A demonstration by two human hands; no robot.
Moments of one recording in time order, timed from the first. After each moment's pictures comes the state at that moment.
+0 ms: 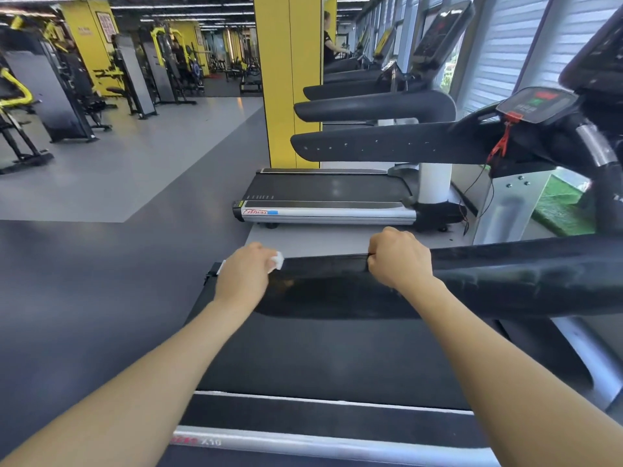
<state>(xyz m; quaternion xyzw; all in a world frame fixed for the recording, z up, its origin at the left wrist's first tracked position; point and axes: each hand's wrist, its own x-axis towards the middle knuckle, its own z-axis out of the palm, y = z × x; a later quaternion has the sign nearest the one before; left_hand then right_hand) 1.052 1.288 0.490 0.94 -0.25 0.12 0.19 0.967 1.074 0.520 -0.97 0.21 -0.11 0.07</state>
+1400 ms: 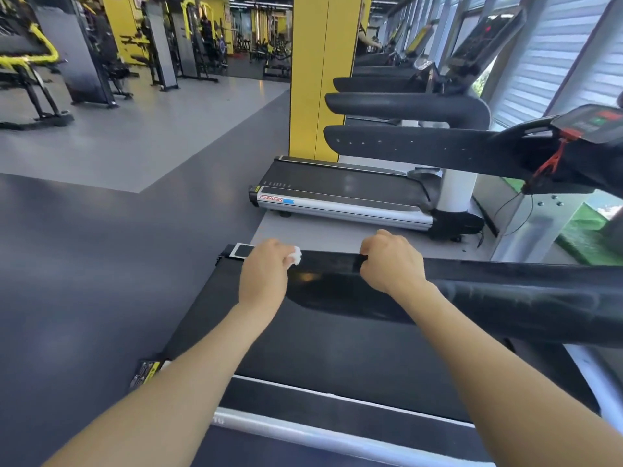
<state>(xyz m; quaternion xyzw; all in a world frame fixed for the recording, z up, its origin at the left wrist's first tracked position) 1.072 1.326 0.457 0.91 -0.17 0.11 0.35 1.002 1.151 0.519 -0.99 0.15 -0.07 0.05</state>
